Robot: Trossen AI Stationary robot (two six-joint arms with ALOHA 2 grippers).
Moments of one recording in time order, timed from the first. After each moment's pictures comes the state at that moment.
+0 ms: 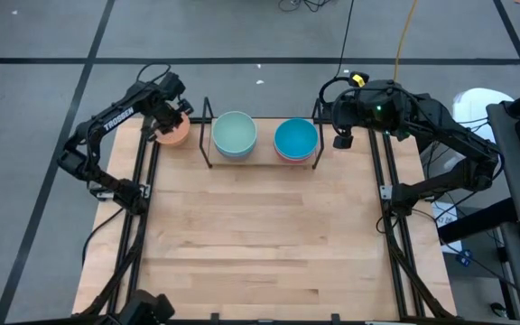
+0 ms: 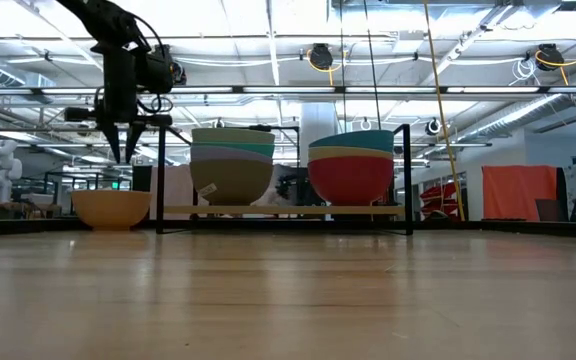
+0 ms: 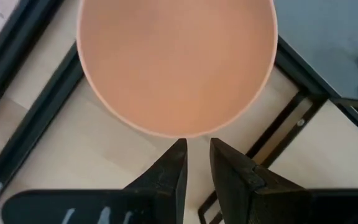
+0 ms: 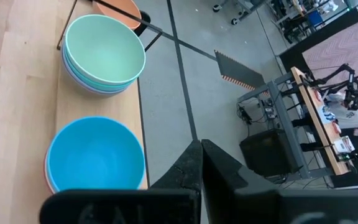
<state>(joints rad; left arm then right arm) 1.04 1.47 1.21 -1.12 -0.06 -1.20 -0.27 1.25 1.68 -0.98 0.39 -0.60</state>
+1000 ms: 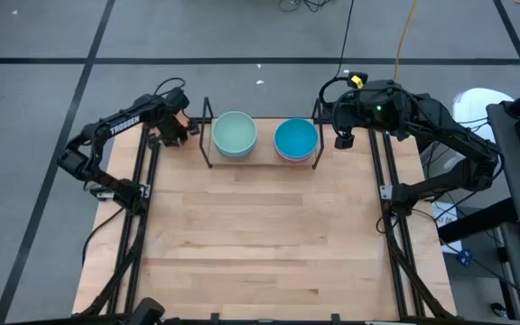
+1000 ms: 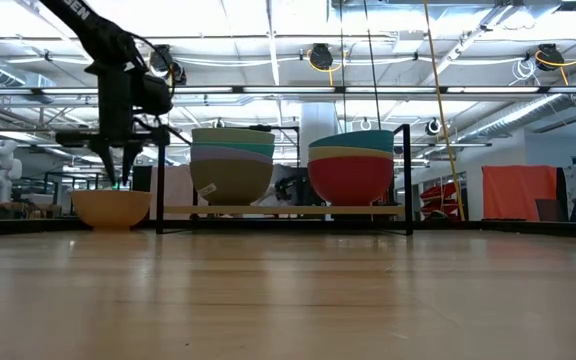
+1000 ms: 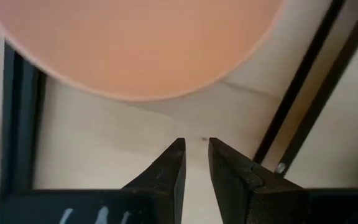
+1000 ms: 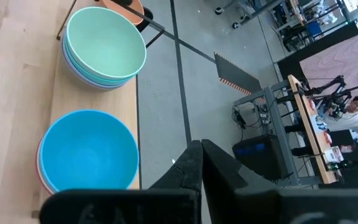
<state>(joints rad) 1.01 1.47 1.03 -1.02 0.08 -0.89 -0.27 1.25 1.68 -0.98 0.39 -0.67</state>
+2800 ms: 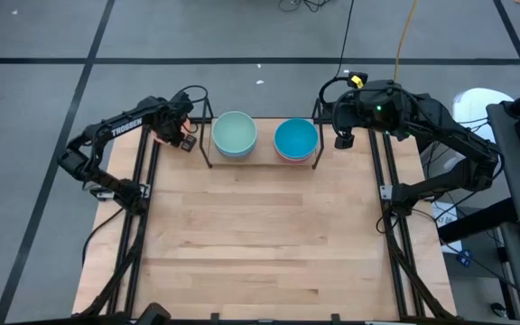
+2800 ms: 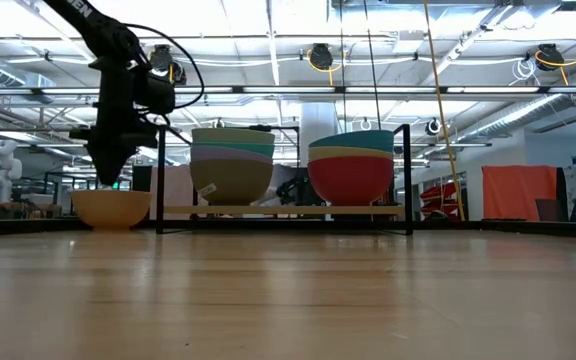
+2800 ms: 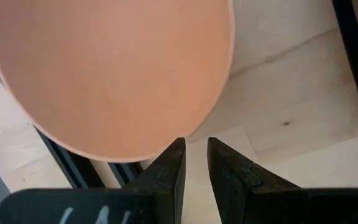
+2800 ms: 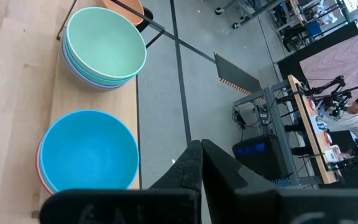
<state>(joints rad) 0.95 1.47 1.03 -1.05 -0.16 -0.16 -0.27 1.25 1.68 -0.98 0.39 -0.67</state>
